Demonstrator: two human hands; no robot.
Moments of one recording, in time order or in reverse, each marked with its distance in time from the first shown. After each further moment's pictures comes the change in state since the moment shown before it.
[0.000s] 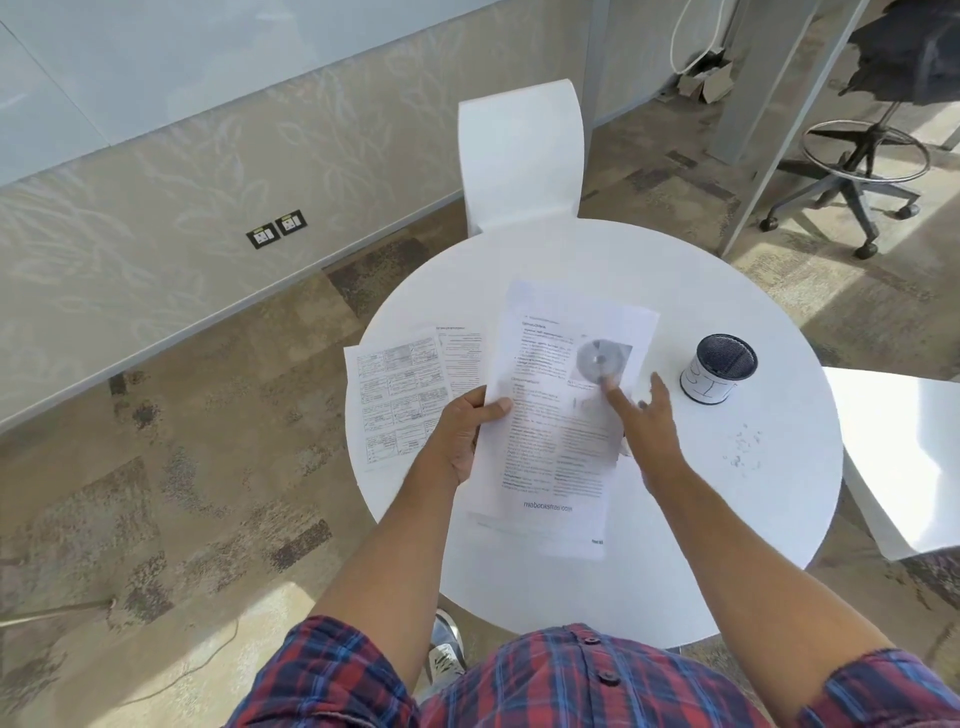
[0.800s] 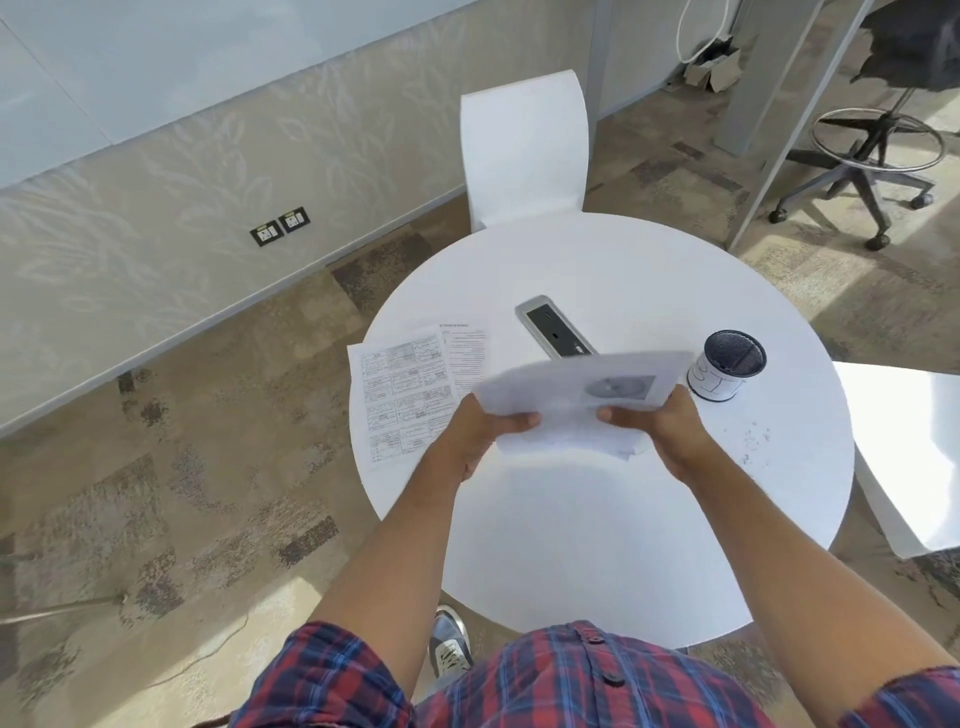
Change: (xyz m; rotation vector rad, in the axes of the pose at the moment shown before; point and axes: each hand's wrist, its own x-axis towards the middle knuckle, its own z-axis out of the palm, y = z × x) left_hand -0.002 0.005 0.010 0.266 -0.039 0.056; right_hand 0.011 -0.006 -0.025 0.163 -0.376 -0.219
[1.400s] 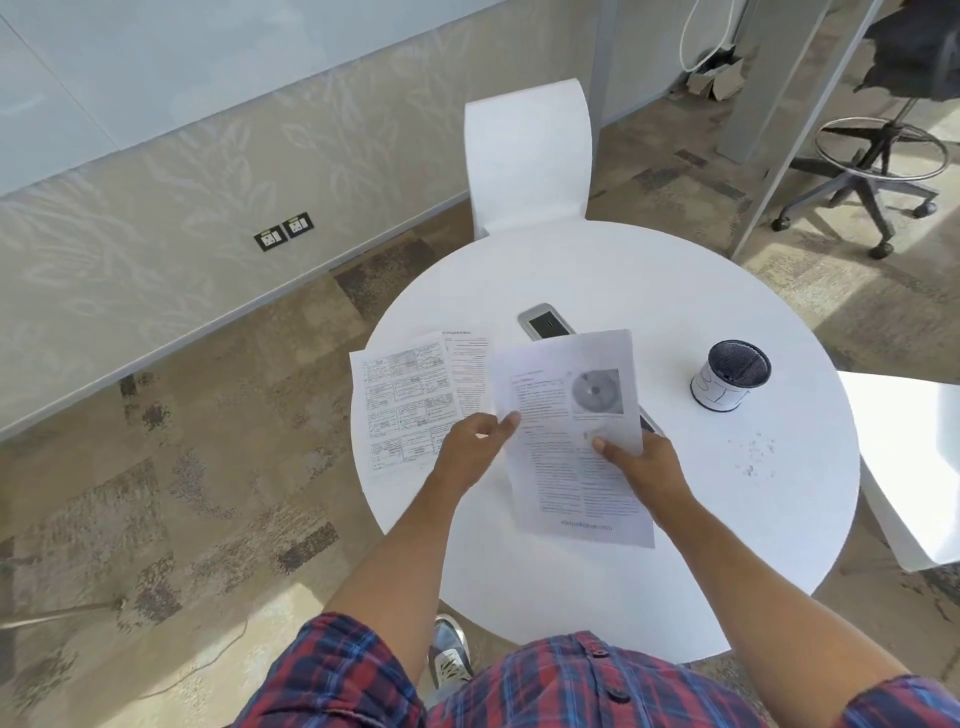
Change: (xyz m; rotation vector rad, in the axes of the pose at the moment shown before) left_hand 0.014 -0.038 -0.022 0.519 0.244 -0.092; right_hand -0.010 0.060 0.010 -0.225 0.179 0.183
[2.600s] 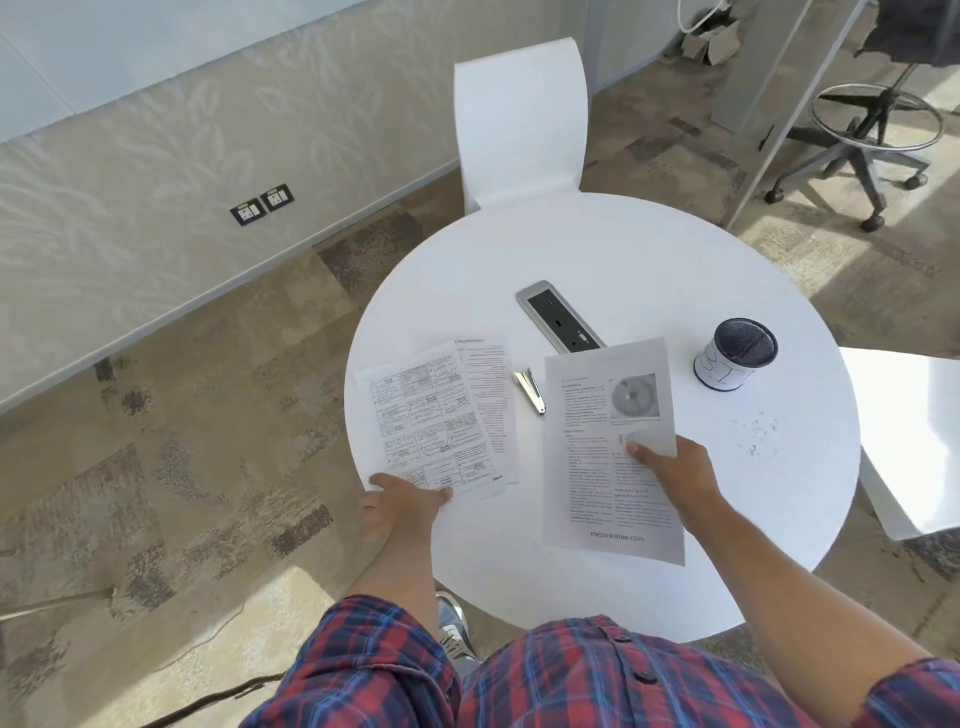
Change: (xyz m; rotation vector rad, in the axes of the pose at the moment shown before) left_hand -0.006 -0.108 -0.028 0.465 0.282 -0.722; right_hand -0.003 0.027 -0.022 -0.072 0.167 0.202
